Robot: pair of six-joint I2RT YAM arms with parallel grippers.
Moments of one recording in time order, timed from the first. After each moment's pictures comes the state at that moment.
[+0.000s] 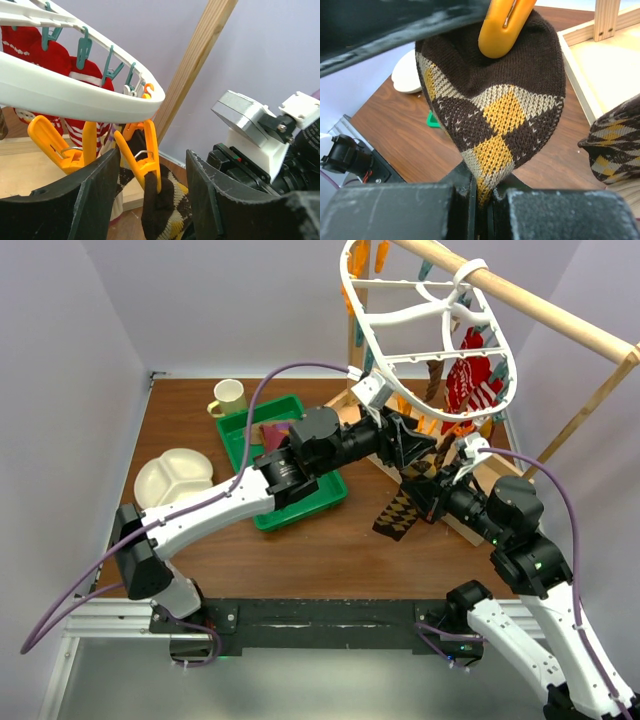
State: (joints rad) left arm -1.03 1.57 1.50 0.22 0.12 -0.35; right arm 0.44 0.58 0.90 -0.51 -0.26 0.30
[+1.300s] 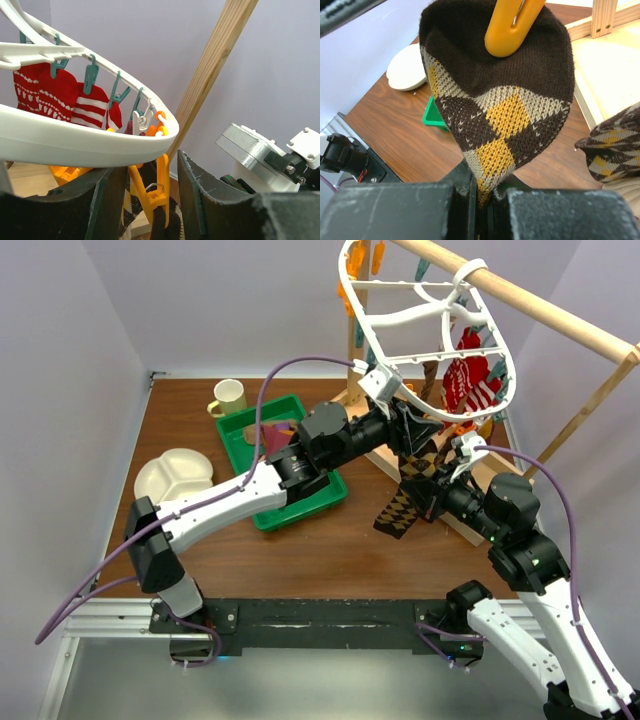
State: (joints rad) left arm -1.03 1.65 1.57 0.30 0.08 -0.32; right arm 0.44 0.60 0.90 -0.51 -0.25 0.29
